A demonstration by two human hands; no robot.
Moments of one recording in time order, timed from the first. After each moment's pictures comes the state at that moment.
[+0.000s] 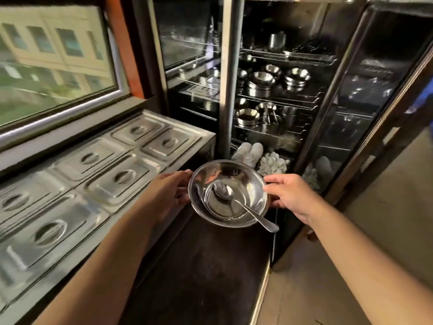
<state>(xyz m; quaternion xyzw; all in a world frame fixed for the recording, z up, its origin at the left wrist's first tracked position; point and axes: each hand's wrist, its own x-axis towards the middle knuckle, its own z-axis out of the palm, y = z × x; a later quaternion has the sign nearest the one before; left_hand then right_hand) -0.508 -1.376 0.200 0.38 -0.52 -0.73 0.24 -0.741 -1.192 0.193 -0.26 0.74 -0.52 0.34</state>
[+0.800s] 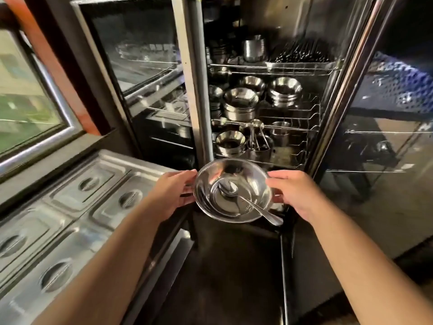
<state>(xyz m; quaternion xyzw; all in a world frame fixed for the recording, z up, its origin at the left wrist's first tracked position) -0.823 -1.591 0.191 0.38 -0.59 -0.69 0.17 -1.030 -1.384 0.165 -0.18 0.73 -0.60 0.29</state>
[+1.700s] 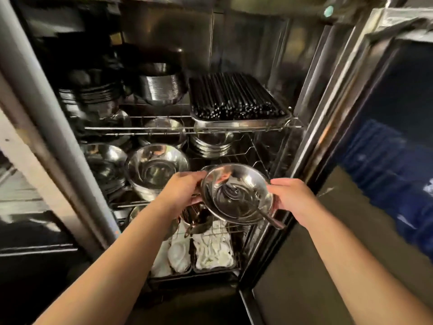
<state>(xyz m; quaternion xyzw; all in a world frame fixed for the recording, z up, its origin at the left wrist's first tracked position) -1.296 -1.774 0.190 0.18 -0.65 -0.74 -0.02 -1.362 -1.506 0.186 0.08 0.79 -0.60 0.10</state>
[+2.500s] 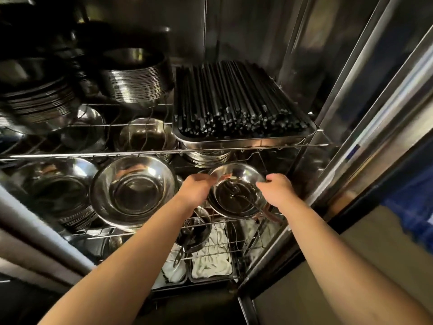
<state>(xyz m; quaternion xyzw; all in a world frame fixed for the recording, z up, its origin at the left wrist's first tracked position) -1.443 -1.772 0.144 0.20 -0.73 -0.65 -0.05 -1.515 -1.555 0.140 0.07 0.93 -0.36 0.07</state>
